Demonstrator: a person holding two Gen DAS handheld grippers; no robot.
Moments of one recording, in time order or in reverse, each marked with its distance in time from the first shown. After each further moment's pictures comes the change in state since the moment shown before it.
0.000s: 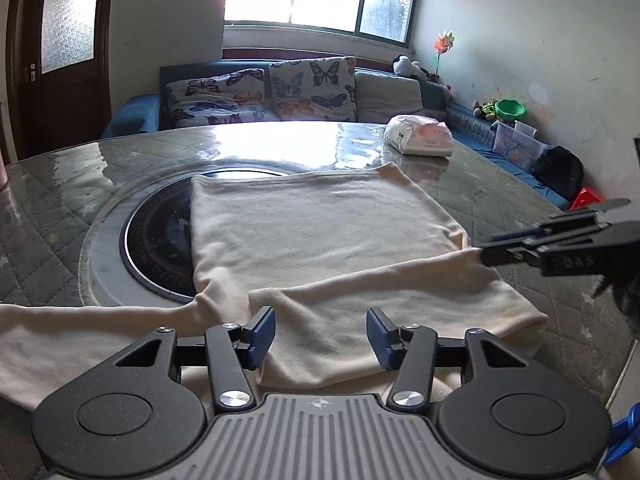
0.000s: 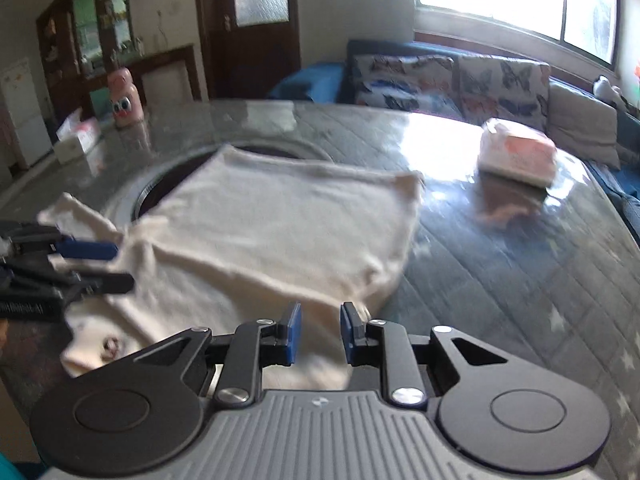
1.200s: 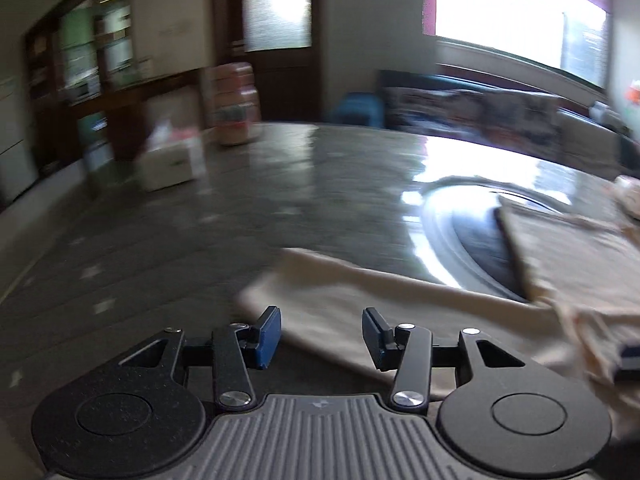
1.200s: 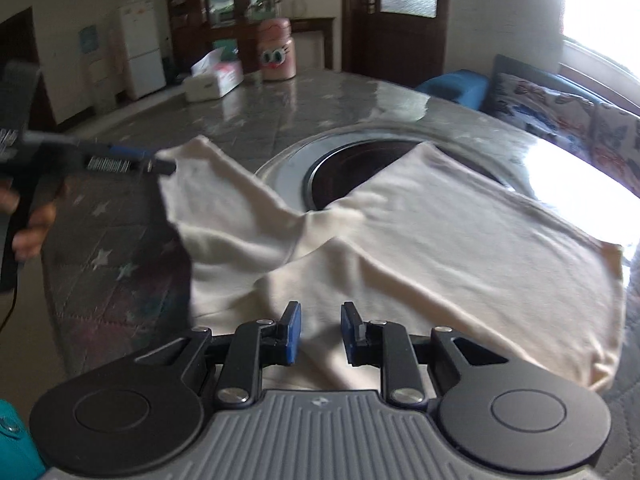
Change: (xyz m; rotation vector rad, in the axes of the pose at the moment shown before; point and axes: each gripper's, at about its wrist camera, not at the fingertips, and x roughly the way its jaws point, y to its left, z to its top) left arm -0.073 0.151 -0.035 -0.308 -0.036 0.593; right arm 0.050 0.133 0.007 -0.297 0.054 0.263
